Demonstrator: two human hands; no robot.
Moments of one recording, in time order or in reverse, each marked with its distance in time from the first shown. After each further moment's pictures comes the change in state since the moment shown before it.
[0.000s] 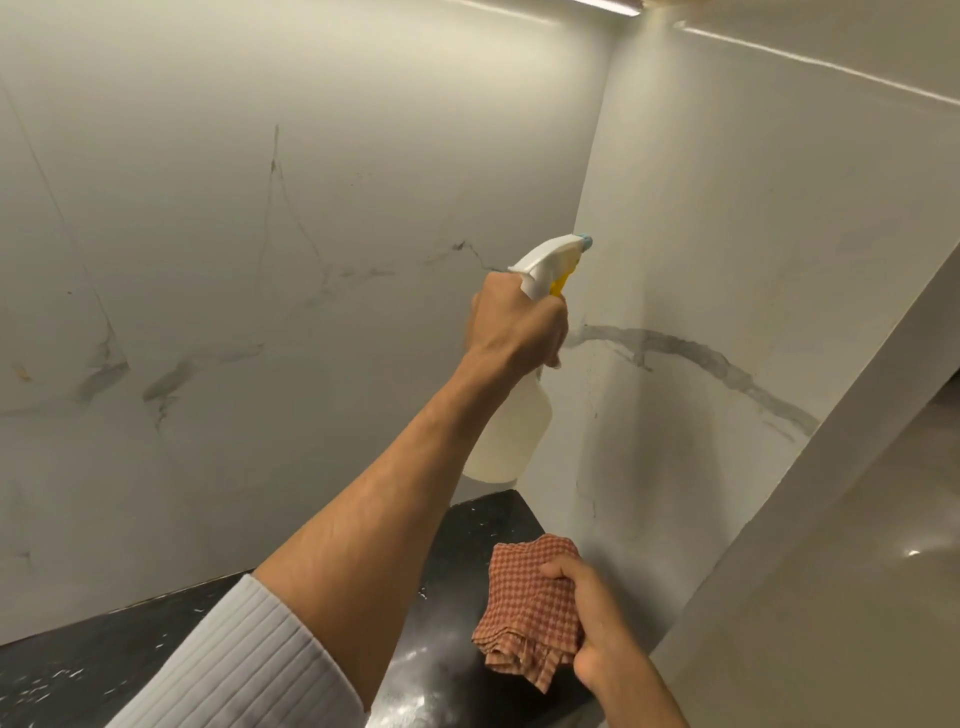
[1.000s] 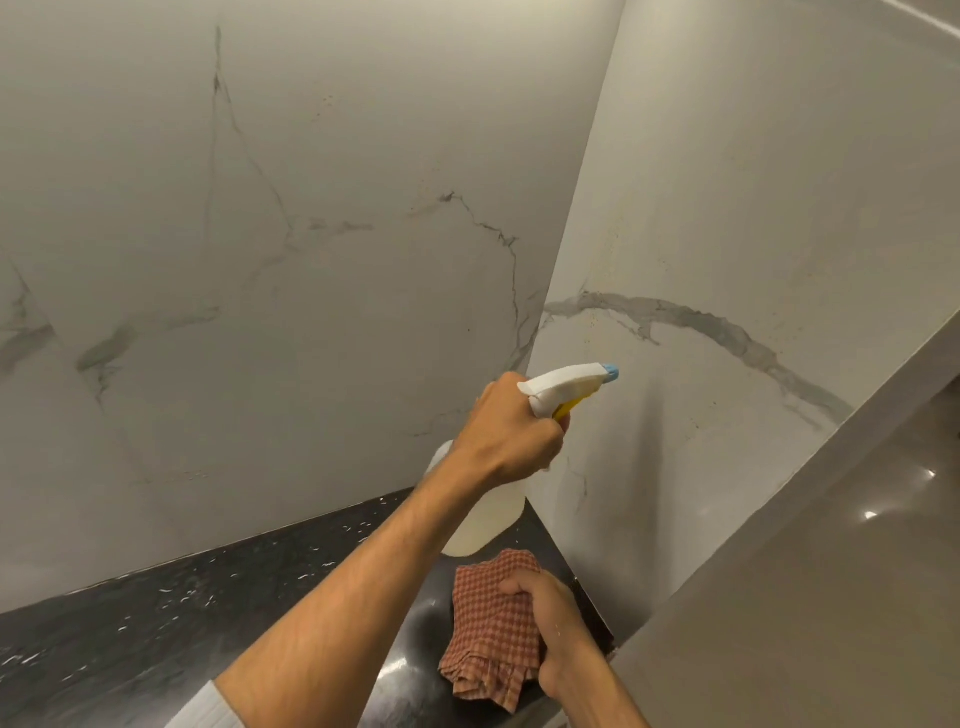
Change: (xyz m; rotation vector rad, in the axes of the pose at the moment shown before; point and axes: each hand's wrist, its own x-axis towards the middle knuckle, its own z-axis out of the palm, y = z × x) left_hand -0.039 -0.093 0.024 0.137 -0.378 -0.008; right_hand 0.013 0.032 0.011 -0.131 -0.002 0.086
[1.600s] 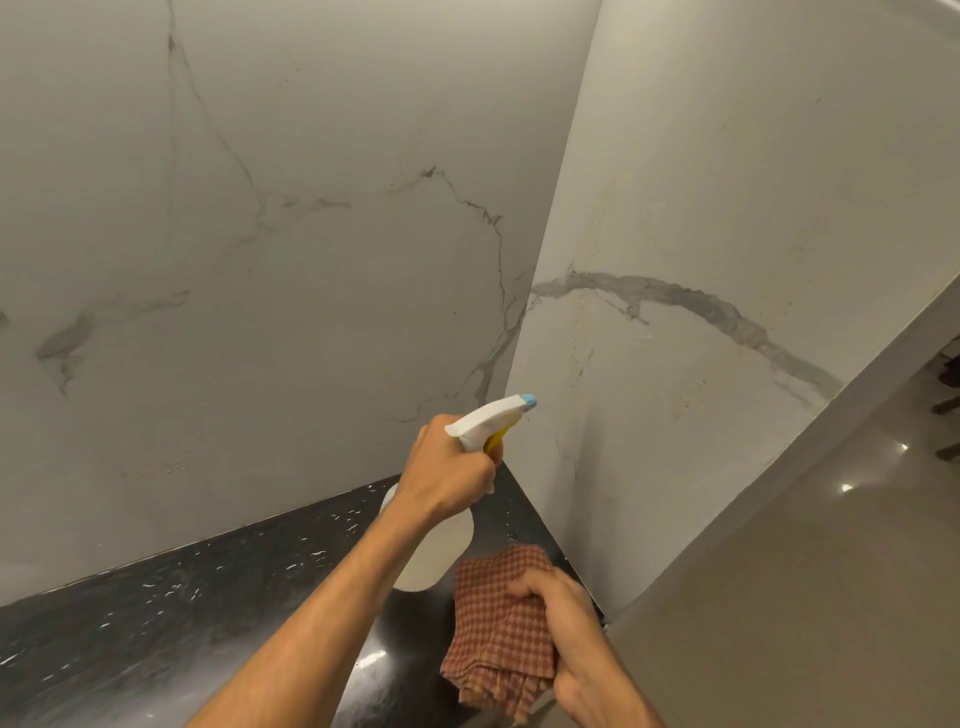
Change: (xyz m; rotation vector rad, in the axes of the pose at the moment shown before) left_hand -0.026 -0.055 0.002 -0.065 0.106 -0.209; right_hand -0.027 0.005 -0.012 0.112 0.082 -0.006
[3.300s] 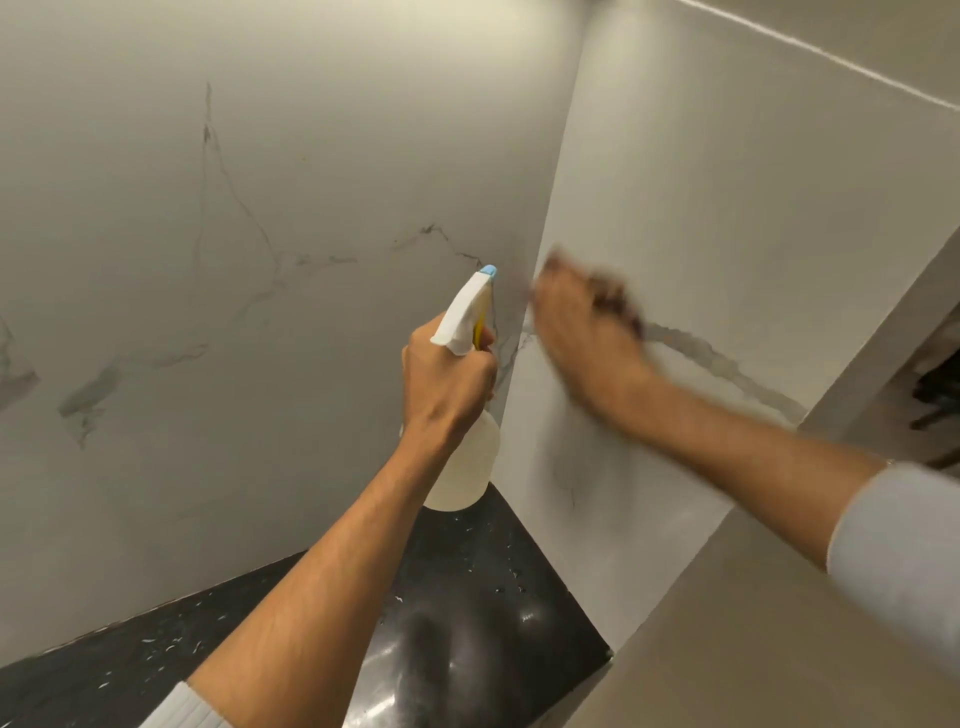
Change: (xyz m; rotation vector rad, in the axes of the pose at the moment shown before) left_hand 0.030 0.079 -0.030 -0.278 0.400 0.263; right_hand -0.061 -0.243 0.053 2.292 -1.295 1.123
